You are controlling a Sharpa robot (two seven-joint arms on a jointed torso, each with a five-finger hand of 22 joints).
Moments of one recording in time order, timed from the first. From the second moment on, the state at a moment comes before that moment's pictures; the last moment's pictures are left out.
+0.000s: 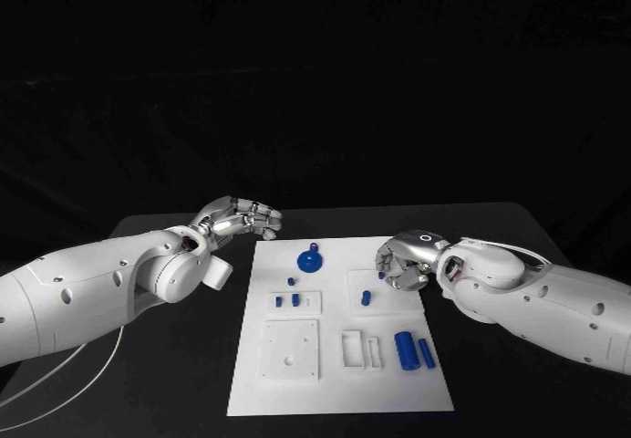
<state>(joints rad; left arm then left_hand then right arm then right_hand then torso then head) 1.30 -0.84 -0.10 1.35 -0.25 -0.17 0.29 1.12 -0.11 0.59 -0.25 0.07 0.89 0.17 0.27 0.52 1.23 0.10 0.07 0.22 0.97 0.07 0.66 0.32 0.03 0.66 -0.02 0.64 1.18 1.21 -0.73 -0.06 1.32 -1.71 -0.21 0.00 1.16 -0.18 0.70 -0.27 0.19 0.91 0.16 0.32 0.47 1.12 0.08 0.23 0.30 1.25 -0.03 1.14 0.85 0.18 1.19 -0.03 0.94 1.31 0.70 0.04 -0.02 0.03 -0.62</state>
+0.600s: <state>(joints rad) 1.30 -0.84 -0.10 1.35 -0.22 -0.17 0.30 1.12 -0.11 0.59 -0.25 0.07 0.88 0.16 0.27 0.52 1.23 0.10 0.07 0.22 0.97 0.08 0.64 0.32 0.03 0.66 -0.02 0.63 1.18 1.20 -0.71 -0.06 1.30 -1.77 -0.23 -0.04 1.15 -0.20 0.72 -0.25 0.17 0.91 0.16 0.32 0.47 1.14 0.08 0.21 0.29 1.25 -0.03 1.15 0.84 0.18 1.20 -0.03 0.94 1.31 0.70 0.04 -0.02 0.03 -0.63</state>
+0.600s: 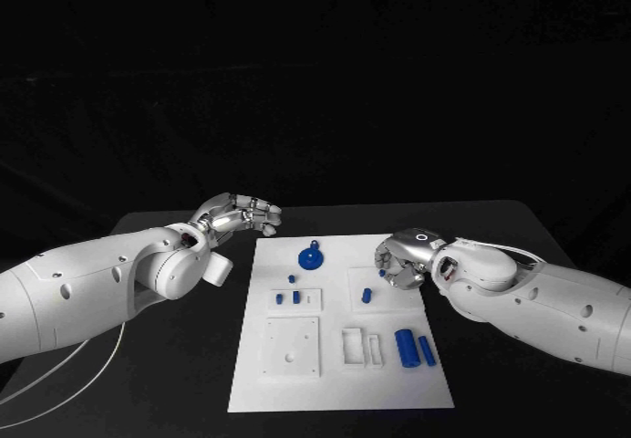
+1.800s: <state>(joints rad) 1.30 -0.85 -0.10 1.35 -0.22 -0.16 0.29 1.12 -0.11 0.59 -0.26 0.07 0.88 0.16 0.27 0.52 1.22 0.11 0.07 0.22 0.97 0.08 0.63 0.33 0.03 0.66 -0.02 0.63 1.19 1.20 -0.68 -0.07 1.30 -1.85 -0.23 -0.08 1.15 -0.18 0.82 -0.23 0.11 1.02 0.11 0.35 0.48 1.23 0.03 0.22 0.33 1.26 -0.07 1.16 0.83 0.18 1.21 -0.03 0.94 1.31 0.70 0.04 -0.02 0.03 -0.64</state>
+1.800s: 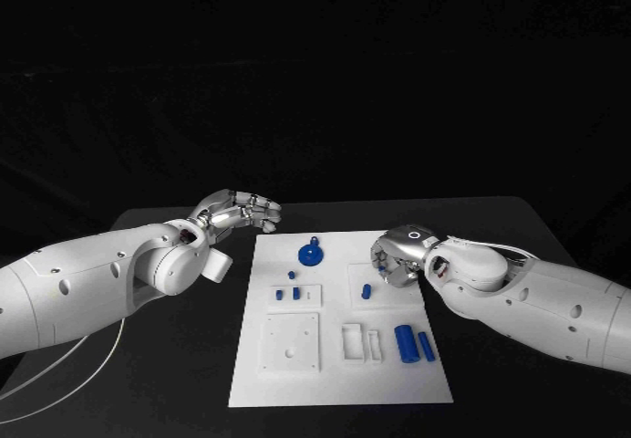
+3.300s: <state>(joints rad) 1.30 -0.85 -0.10 1.33 -0.22 -0.16 0.29 1.12 -0.11 0.59 -0.26 0.08 0.88 0.16 0.27 0.52 1.22 0.12 0.07 0.21 0.97 0.08 0.62 0.34 0.03 0.66 -0.02 0.63 1.19 1.19 -0.69 -0.08 1.33 -1.97 -0.26 -0.14 1.17 -0.21 0.89 -0.23 0.08 1.06 0.10 0.36 0.50 1.24 0.03 0.21 0.37 1.28 -0.08 1.16 0.82 0.18 1.23 -0.05 0.94 1.31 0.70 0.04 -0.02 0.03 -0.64</state>
